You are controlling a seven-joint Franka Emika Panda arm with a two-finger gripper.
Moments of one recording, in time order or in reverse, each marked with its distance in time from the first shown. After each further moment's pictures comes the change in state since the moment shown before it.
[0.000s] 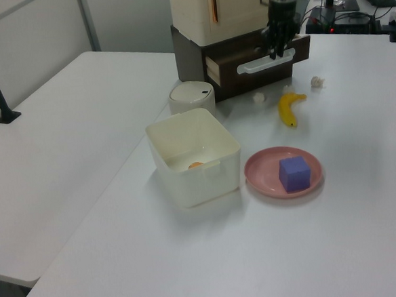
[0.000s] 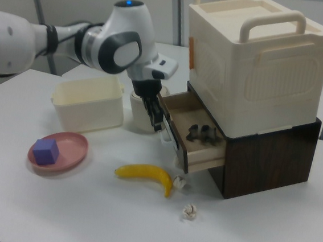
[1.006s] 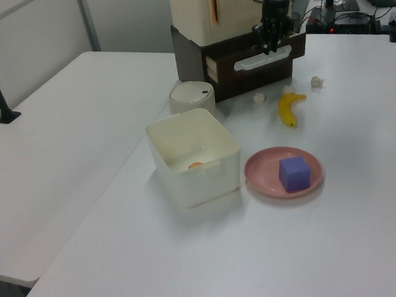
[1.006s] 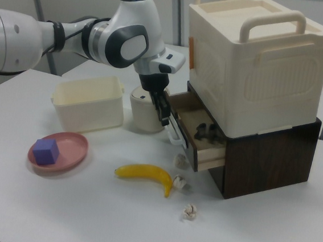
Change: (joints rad) arm -0.011 0.046 -0.007 0.095 -0.013 -0.039 0.010
